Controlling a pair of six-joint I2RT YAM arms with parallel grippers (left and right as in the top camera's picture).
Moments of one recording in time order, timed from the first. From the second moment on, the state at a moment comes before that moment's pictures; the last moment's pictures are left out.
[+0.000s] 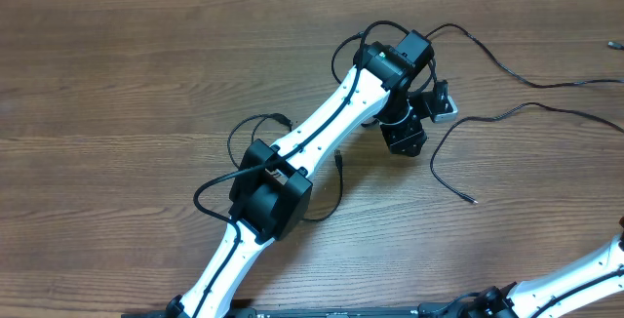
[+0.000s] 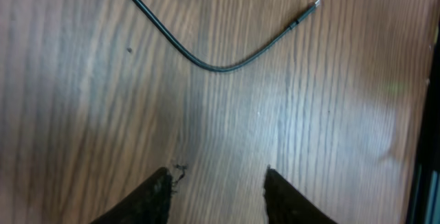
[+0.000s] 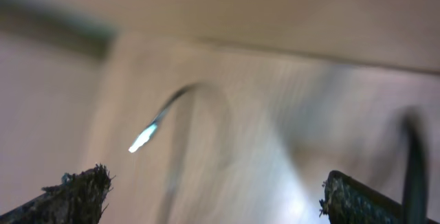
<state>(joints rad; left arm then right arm) -0.74 2.44 2.32 -1.29 0.48 0.52 -0.97 2.21 1.77 -0.31 -0.40 0.56</state>
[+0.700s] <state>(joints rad) -0.74 2.44 2.32 -1.37 0.48 0.52 -0.98 2.21 1.77 -0.70 -0.47 0.52</state>
